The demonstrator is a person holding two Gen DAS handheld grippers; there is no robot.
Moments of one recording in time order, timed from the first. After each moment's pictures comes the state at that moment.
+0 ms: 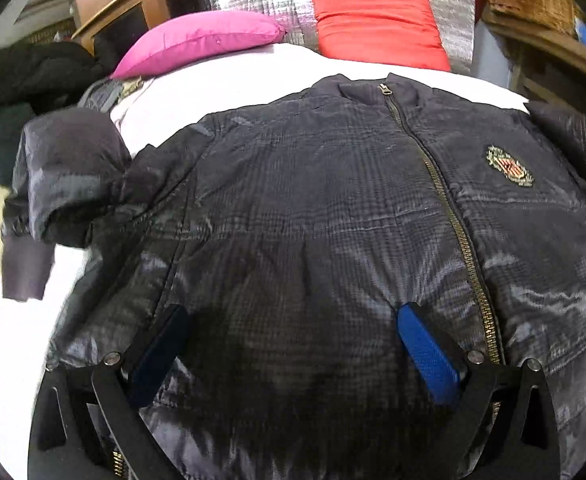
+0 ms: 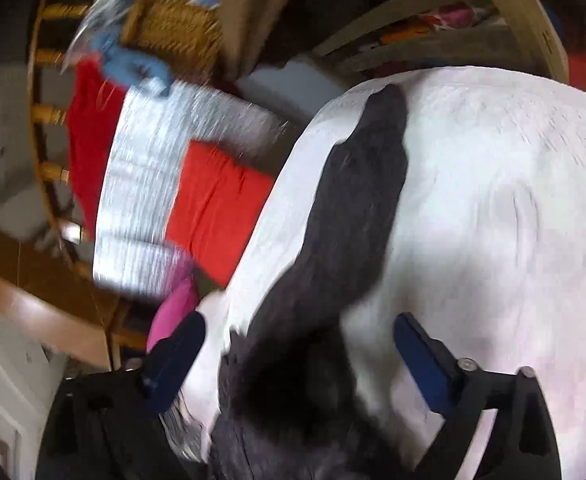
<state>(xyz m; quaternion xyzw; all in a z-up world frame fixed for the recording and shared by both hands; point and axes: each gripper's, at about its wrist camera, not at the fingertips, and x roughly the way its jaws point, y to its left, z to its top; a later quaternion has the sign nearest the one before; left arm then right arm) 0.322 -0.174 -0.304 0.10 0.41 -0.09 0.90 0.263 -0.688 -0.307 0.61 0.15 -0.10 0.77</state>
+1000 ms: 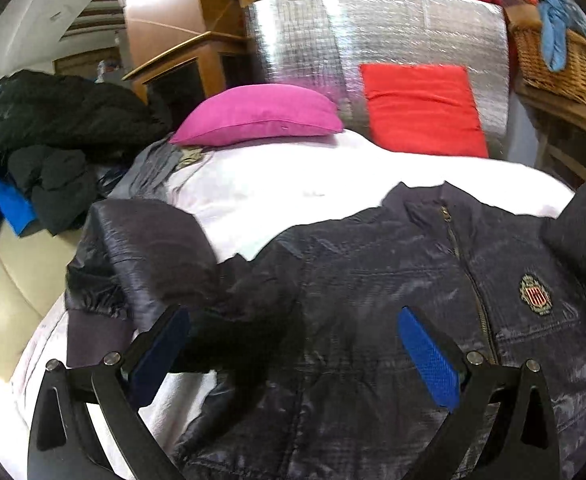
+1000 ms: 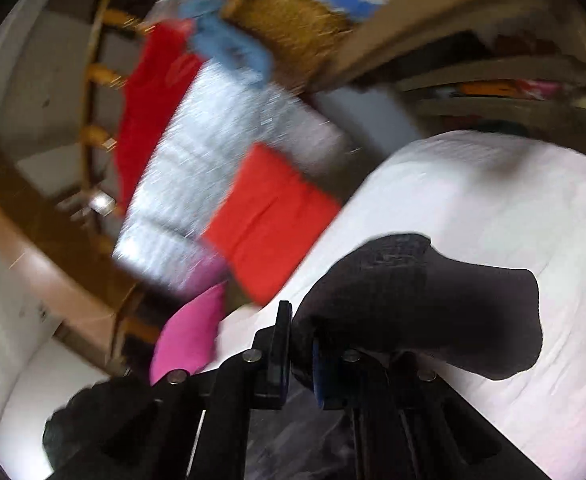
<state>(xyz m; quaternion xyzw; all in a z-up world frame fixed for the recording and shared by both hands) 0.353 -0.122 -0.213 0.09 0.30 -0.04 0.95 0.313 -0.630 -0.202 0.50 0.11 -0.07 0.86</state>
